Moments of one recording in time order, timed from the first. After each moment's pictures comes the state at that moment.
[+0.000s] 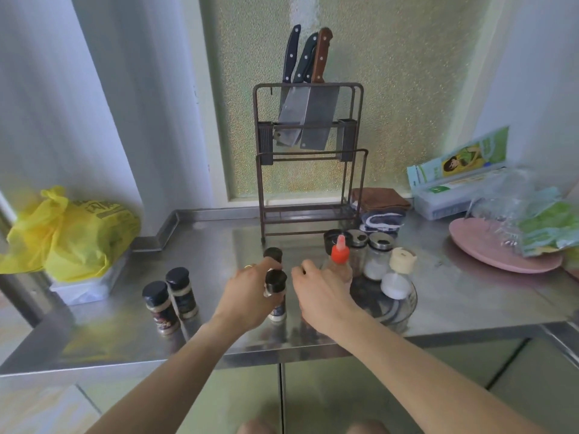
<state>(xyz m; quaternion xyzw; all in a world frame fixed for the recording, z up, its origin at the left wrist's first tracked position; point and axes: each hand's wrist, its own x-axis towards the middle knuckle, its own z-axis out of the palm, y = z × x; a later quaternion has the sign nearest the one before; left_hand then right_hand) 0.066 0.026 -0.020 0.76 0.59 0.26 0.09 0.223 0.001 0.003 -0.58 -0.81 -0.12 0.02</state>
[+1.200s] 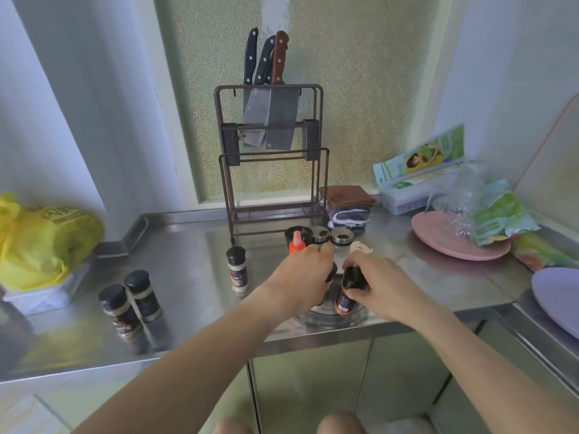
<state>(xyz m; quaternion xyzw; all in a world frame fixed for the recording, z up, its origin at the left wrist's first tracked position) 0.211 0.001 0.038 0.91 0.41 0.09 -0.02 0.385 -0.034 0.020 -0.66 -0.74 0.03 0.13</state>
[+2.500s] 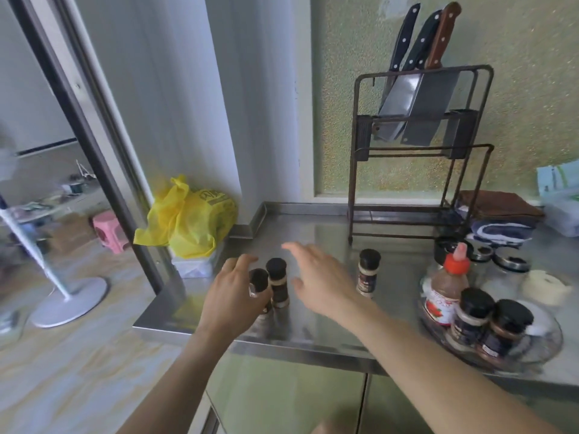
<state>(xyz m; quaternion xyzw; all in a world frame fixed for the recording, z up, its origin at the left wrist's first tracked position) -0.102 -0.006 -0.023 0.64 0.72 0.28 0.01 0.078 0.035 0.012 -0.47 -0.85 0.08 0.21</state>
